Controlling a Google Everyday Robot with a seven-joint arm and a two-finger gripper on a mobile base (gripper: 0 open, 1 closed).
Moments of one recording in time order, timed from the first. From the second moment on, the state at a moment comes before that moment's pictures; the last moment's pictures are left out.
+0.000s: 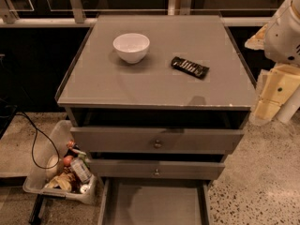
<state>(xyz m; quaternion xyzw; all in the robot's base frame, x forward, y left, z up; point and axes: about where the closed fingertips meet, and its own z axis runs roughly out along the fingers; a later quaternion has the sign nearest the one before) 0.438 -0.217 0.976 -0.60 0.78 -0.03 0.16</state>
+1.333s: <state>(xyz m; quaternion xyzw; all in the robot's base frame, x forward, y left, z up) 0.510 -0.199 0.958 -0.56 0.78 0.03 0.27</state>
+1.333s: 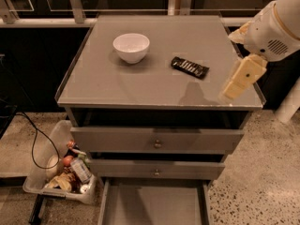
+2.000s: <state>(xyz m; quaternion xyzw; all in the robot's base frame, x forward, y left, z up) 0.534 -0.192 0.946 -0.52 0.79 0.10 0.31</state>
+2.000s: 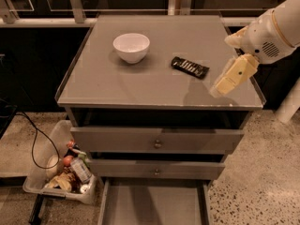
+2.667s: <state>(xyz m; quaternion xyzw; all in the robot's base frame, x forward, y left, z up) 0.552 -0.181 0.932 -0.49 0.81 0.12 0.30</state>
